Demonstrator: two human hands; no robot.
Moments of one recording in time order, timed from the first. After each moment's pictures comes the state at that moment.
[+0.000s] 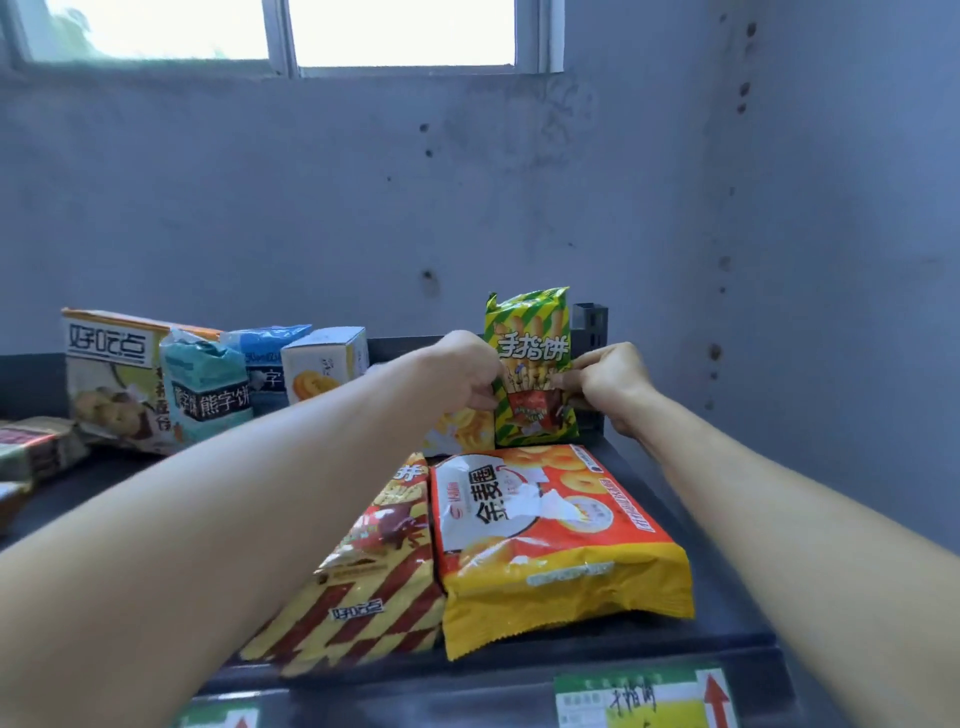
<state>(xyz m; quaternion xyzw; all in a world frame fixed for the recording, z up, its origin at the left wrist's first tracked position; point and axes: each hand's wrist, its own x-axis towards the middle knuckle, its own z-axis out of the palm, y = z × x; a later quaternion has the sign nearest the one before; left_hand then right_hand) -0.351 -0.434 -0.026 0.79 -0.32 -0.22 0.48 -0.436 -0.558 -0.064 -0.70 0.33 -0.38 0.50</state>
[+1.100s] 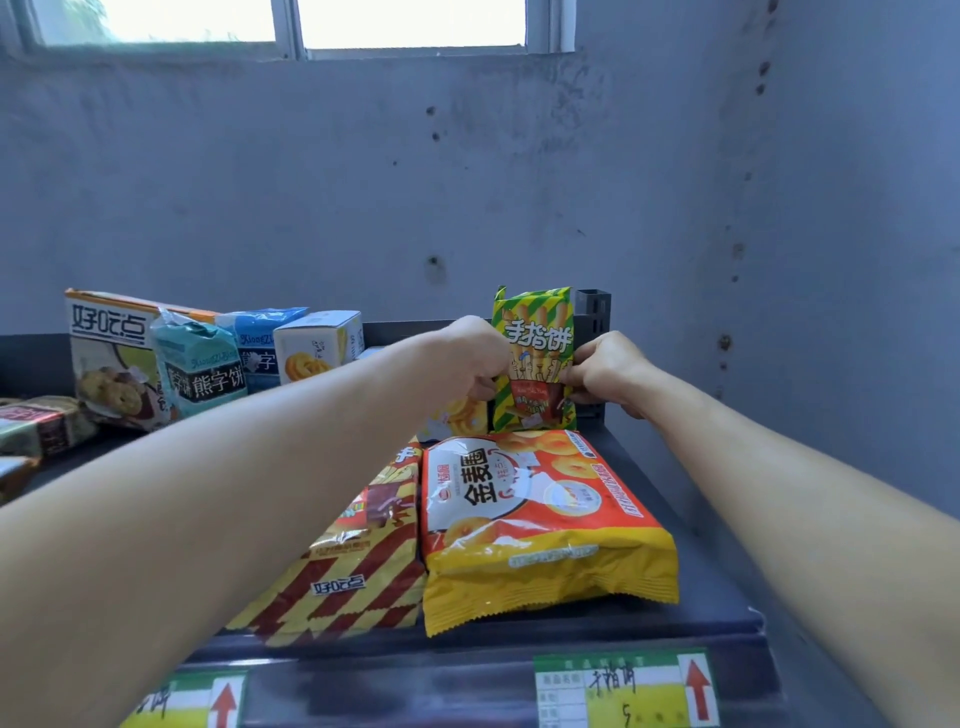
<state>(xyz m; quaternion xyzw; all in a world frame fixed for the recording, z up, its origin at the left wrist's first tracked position) -0.365 -0.436 -0.026 0.82 -0.29 -0.15 0.46 -0.437 -0.570 -0.062 -0.80 0.33 -0.28 0.42</state>
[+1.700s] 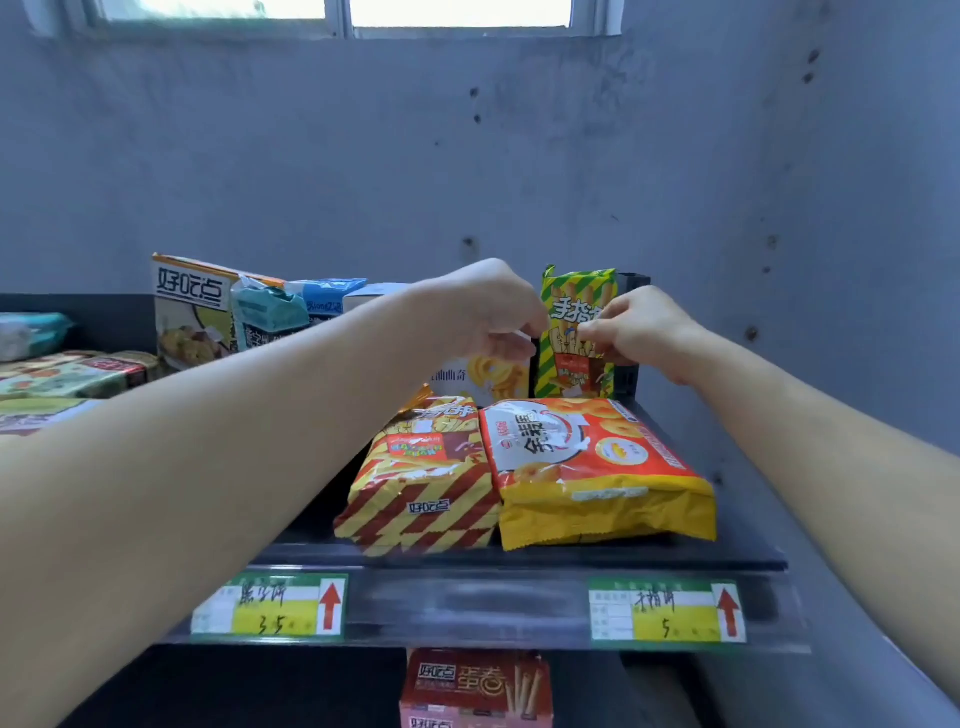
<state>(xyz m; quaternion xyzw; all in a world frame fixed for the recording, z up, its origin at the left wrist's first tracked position) -0.389 -0.359 0.000 0.78 -0.37 -0.16 0.47 -0.461 -0.512 -0.035 -0.85 0.30 -0.30 0.31</state>
